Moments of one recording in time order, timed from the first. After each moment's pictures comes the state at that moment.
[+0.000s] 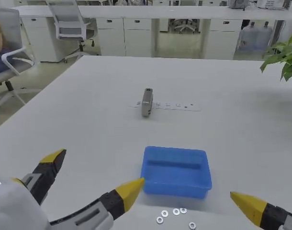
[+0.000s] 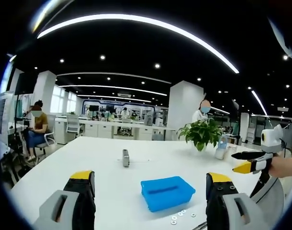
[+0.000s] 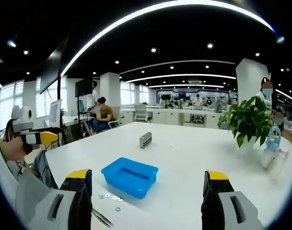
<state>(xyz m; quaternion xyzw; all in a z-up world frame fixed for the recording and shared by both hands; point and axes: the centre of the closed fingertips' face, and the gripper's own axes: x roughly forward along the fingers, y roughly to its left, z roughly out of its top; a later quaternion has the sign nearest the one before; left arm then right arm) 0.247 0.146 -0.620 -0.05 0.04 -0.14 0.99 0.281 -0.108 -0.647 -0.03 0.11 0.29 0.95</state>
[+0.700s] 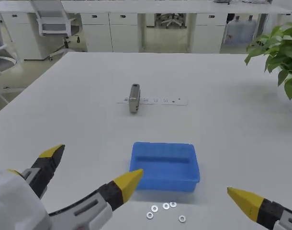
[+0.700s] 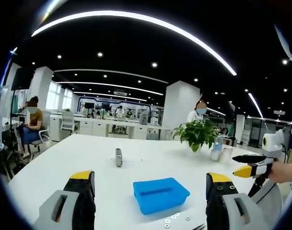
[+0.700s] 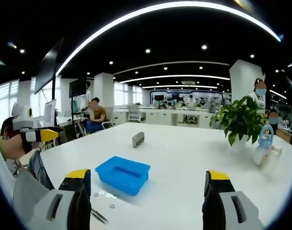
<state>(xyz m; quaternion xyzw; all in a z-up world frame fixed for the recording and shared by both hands) 0.258 0.127 -0.619 -0.06 0.05 -0.16 0.98 0.273 -0.126 -0.648 -0.03 0.11 0.25 0.96</state>
